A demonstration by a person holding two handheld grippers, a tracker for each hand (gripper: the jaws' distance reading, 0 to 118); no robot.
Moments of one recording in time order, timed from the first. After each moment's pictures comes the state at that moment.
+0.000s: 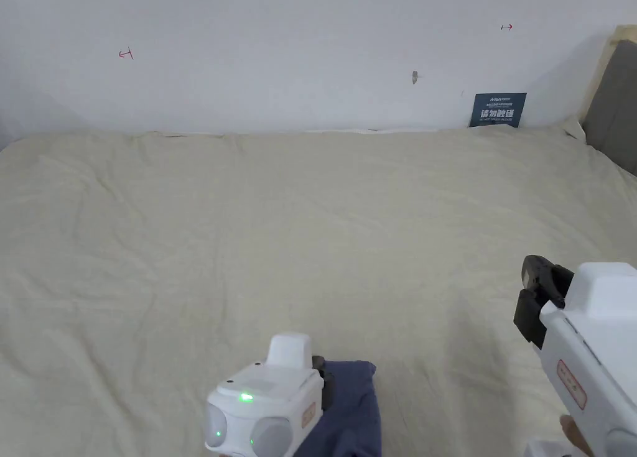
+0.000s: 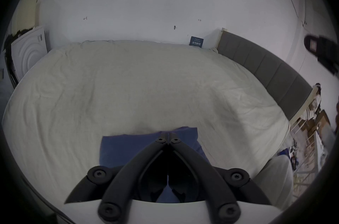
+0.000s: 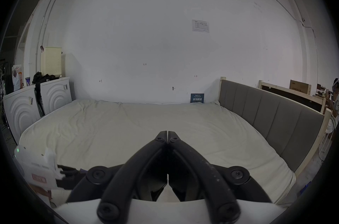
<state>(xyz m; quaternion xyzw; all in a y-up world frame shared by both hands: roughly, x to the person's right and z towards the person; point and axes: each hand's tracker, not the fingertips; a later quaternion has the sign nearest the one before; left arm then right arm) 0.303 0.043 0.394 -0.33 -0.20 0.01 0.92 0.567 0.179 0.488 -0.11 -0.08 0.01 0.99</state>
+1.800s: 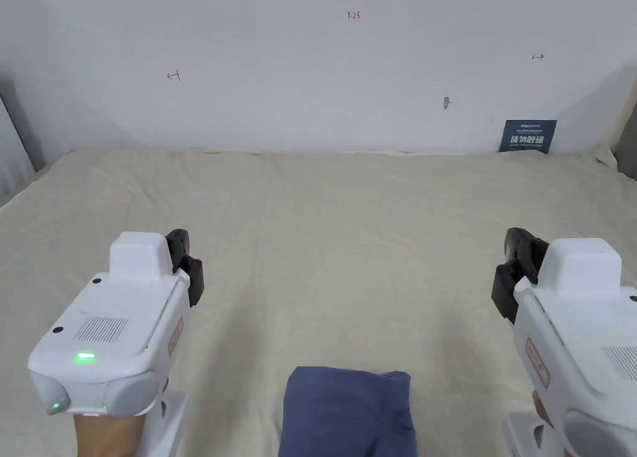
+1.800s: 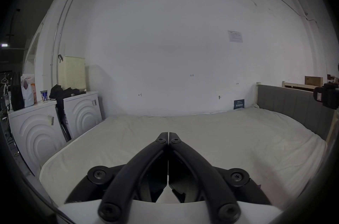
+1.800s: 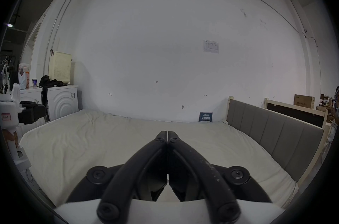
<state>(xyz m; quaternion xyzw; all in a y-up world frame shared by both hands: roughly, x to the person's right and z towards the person) 0.126 0.187 0.413 -0.05 -0.02 -0.04 1.00 0.490 0.211 0.490 -0.04 -0.06 0.04 1.00</state>
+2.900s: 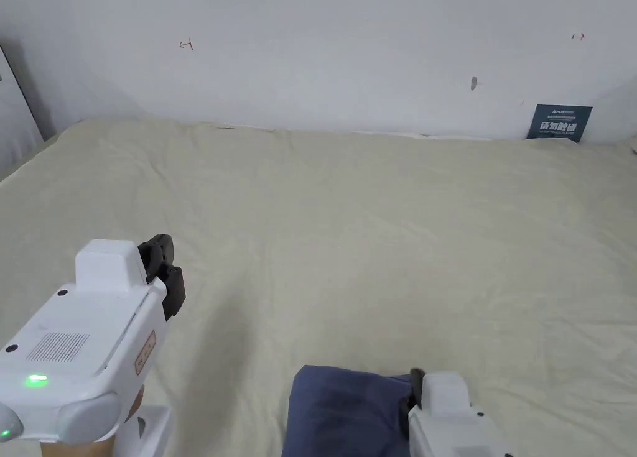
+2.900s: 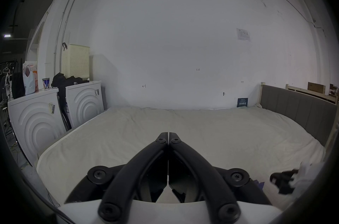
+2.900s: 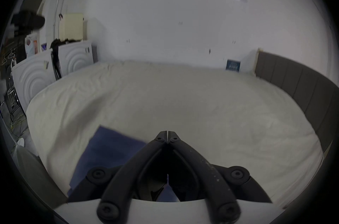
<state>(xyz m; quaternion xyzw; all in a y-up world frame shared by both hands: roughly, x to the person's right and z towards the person) 0.107 0.169 0.398 -0.08 -0.01 -0.01 1.00 0.431 -0.008 0.421 -0.27 0.02 0.03 0.96</state>
